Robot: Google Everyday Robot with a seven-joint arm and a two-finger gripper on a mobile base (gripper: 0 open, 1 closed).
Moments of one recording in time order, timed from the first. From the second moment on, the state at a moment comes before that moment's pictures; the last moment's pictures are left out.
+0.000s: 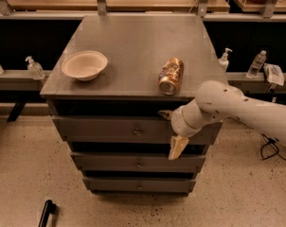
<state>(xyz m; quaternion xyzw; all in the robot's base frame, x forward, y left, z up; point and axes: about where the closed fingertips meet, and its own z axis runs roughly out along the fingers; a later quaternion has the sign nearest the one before) 0.582 -0.095 0.640 -0.76 0.59 0.05 0.26</state>
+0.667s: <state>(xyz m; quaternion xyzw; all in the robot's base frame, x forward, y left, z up) 0.573 -0.095 0.643 -0.76 0.58 0.08 0.28</state>
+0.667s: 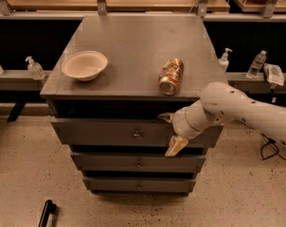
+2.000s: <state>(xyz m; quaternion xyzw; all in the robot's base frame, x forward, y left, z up) 0.485 -0.097 0.661 -0.76 0.54 0.19 0.31</state>
